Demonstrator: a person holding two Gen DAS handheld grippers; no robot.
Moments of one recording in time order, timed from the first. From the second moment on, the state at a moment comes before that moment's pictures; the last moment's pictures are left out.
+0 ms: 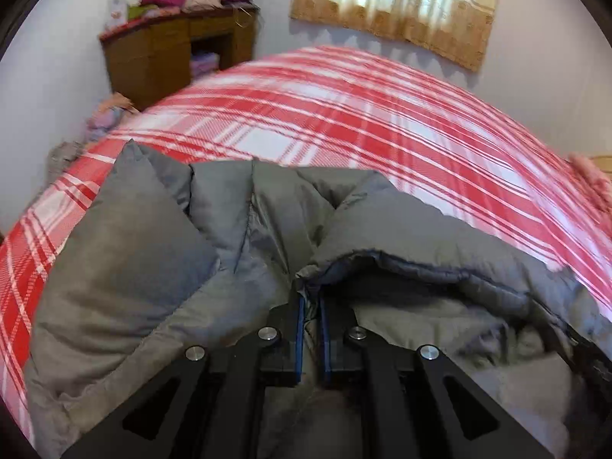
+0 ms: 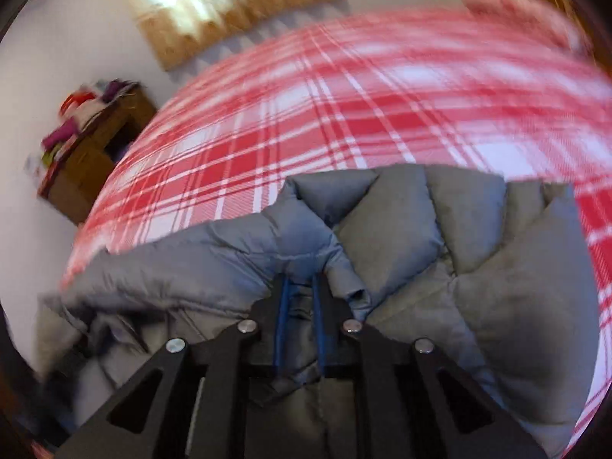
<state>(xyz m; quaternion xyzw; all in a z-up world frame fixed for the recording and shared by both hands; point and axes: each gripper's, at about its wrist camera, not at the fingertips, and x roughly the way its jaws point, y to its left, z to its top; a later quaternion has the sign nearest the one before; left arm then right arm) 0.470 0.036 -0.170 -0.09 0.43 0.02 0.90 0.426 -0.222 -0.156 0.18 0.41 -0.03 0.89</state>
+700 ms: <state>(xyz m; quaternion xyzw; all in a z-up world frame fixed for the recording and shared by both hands) 0.502 0.003 -0.160 -0.04 0.42 -0.04 0.91 0.421 -0.215 -0.154 0.15 0.39 -0.04 0.91</state>
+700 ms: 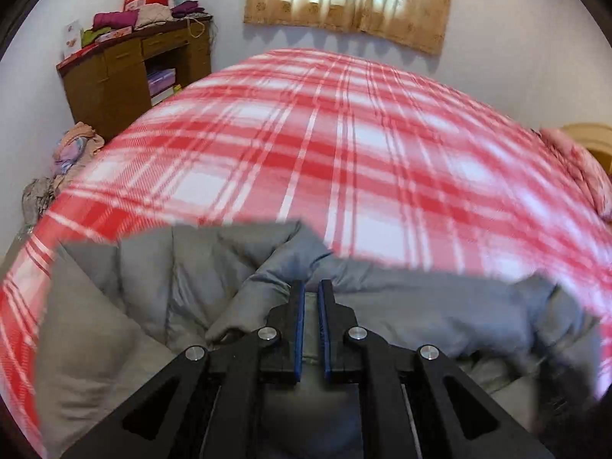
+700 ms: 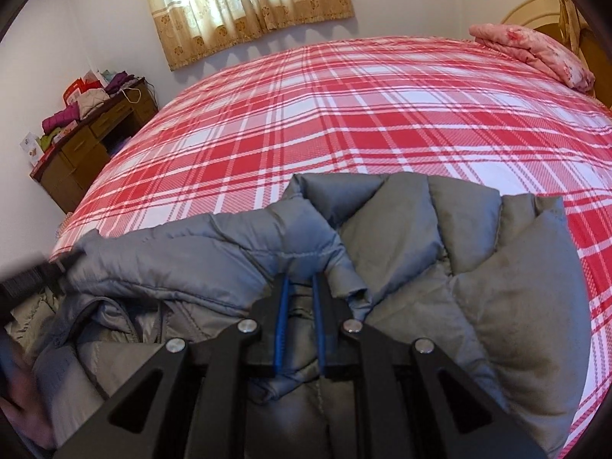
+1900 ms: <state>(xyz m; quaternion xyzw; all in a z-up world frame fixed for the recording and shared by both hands) 0.243 0.122 -0.005 -0.05 0.25 -0.16 0.95 0.183 -0.251 -0.015 0.07 0.28 0.00 0.96</state>
